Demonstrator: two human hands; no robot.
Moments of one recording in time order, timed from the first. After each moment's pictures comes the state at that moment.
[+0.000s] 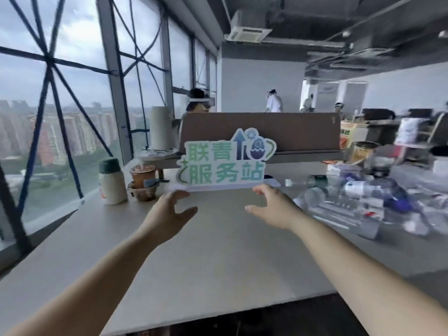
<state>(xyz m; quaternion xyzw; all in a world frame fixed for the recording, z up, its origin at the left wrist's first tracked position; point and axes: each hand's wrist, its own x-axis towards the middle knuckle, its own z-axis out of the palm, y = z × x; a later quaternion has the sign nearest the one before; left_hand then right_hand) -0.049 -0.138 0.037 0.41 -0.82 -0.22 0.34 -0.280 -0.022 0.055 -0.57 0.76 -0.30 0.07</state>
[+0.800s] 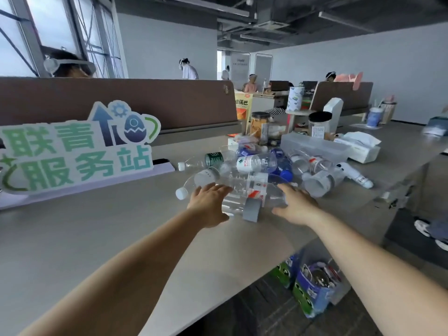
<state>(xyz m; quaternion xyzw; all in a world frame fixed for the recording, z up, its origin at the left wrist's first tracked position) -0.445 -0.063 -0.018 0.16 -0.98 -0.04 0.08 -0.576 0.131 -0.008 -0.31 0.94 -0.15 0.02</state>
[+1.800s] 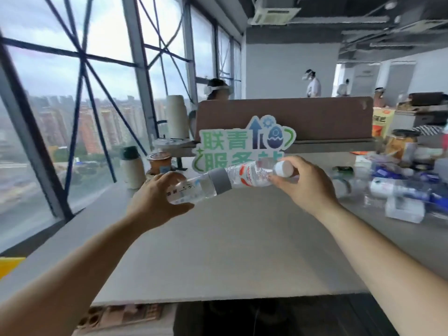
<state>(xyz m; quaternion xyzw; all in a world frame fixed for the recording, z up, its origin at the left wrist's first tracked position) -0.032 -0.136 0.041 0.43 -0.85 -0.05 0.32 -0.325 -0.007 0.058 -0.57 0.69 -0.43 -0.11</state>
